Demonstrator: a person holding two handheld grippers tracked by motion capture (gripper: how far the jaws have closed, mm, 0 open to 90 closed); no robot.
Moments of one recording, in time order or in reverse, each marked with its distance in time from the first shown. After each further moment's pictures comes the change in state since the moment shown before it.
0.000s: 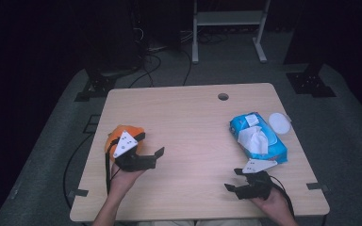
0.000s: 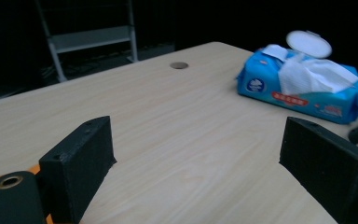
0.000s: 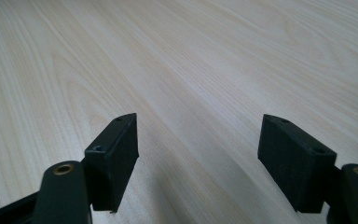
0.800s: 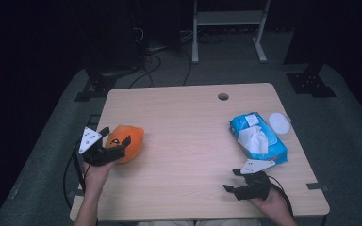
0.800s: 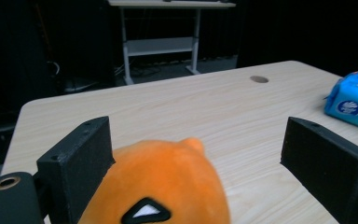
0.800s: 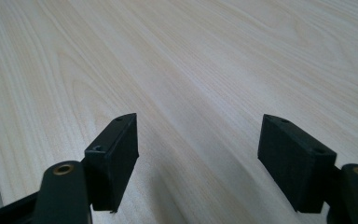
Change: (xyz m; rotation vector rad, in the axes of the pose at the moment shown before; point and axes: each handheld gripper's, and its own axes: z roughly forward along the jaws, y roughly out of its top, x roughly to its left) left arm 0.066 -0.012 -0.043 -0.042 0.242 -0.090; right arm 0.003 0.002 0.003 0.010 0.013 -0.010
